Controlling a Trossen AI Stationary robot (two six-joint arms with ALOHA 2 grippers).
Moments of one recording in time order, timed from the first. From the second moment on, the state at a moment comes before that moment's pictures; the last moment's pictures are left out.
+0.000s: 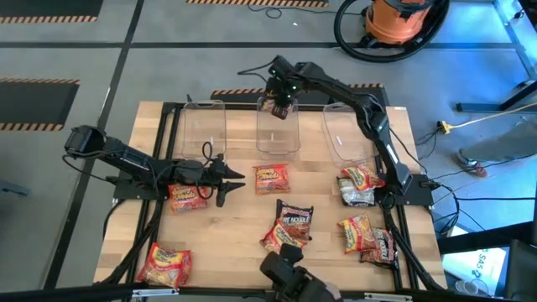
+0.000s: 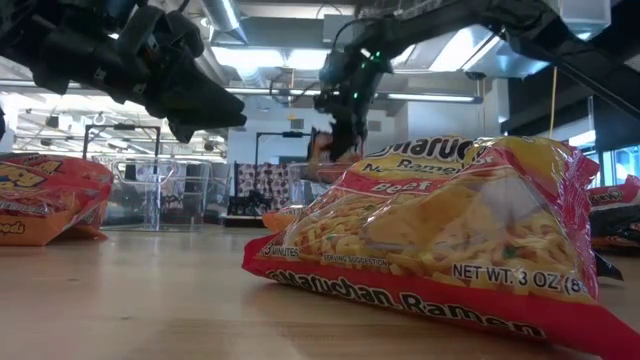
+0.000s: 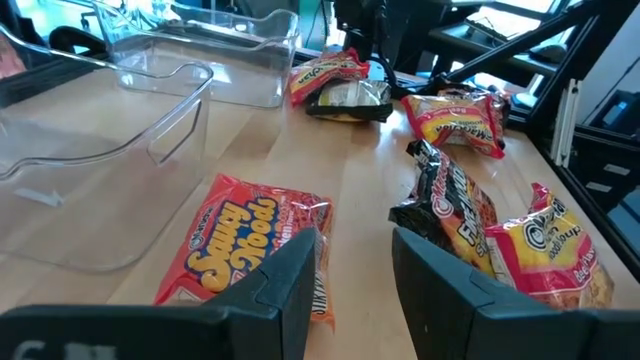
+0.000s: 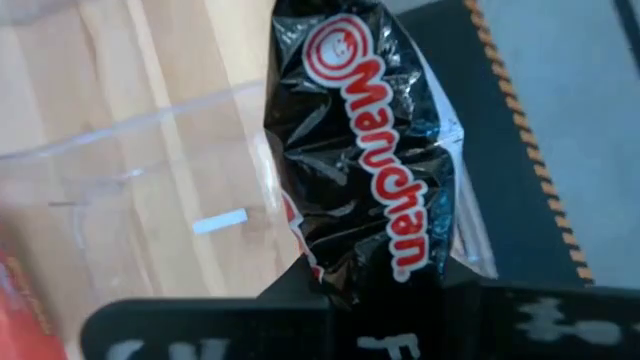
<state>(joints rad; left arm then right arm) -0.13 1.17 0.29 0.64 -0.22 -0.29 -0.61 2.28 2.25 -1.09 -0.10 -0.32</state>
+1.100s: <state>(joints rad) -0.13 1.17 0.29 0.65 -0.22 -0.31 -0.59 2.36 2.24 -1.10 0.02 -0.32</state>
